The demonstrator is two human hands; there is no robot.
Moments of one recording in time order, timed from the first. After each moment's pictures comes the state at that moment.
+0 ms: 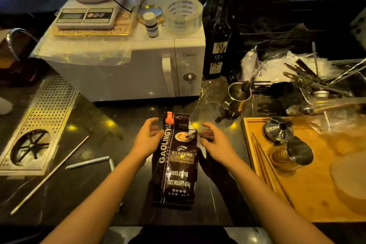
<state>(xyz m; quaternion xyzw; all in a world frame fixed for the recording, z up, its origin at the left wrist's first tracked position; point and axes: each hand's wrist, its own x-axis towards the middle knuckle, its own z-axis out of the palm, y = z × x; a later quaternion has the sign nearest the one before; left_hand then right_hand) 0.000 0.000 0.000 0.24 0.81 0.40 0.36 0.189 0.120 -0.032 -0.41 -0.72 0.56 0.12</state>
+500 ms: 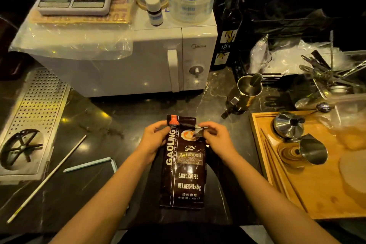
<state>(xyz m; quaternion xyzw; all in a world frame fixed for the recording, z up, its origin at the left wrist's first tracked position) -0.013 0.011 -0.023 0.08 0.69 0.50 0.52 0.157 0.119 -0.050 -0.46 -0.63 0.61 0.16</state>
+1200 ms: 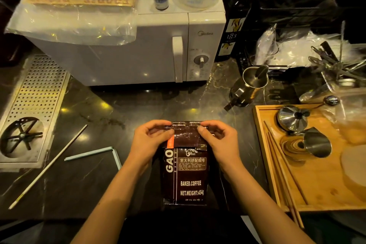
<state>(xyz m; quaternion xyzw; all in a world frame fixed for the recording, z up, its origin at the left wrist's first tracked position) -0.001 -0.031 0.007 0.13 0.68 0.56 0.45 0.165 0.071 0.000 -0.46 -0.55 0.64 0.28</state>
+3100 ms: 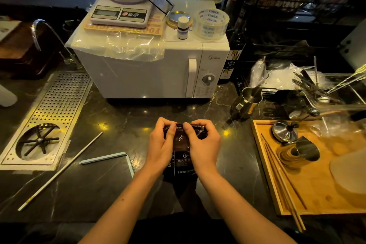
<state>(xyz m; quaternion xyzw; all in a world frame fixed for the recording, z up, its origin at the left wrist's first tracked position) 0.007 -0.055 0.023 0.36 0.69 0.58 0.22 0.101 0.005 0.036 -0.47 -0.61 0.48 0.42</state>
